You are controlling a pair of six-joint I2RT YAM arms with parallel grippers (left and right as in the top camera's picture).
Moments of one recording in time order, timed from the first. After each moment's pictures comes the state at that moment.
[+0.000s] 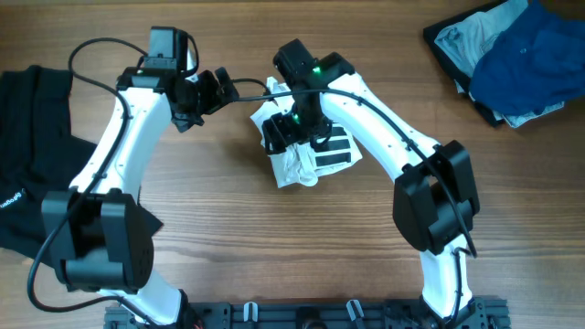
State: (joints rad) left arm -0.08 1.80 1.42 -0.77 0.24 -0.56; right arm 0.59 2.15 1.84 -1.13 -0.34 0.08
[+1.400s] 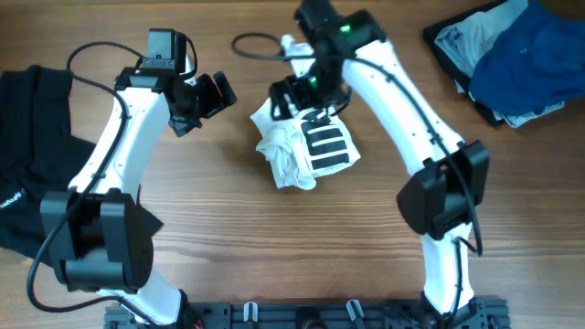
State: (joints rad) left arm -0.08 1.80 1.42 -0.82 0.23 -0.56; right arm 0.45 2.20 2.17 -1.36 -0.35 0.07
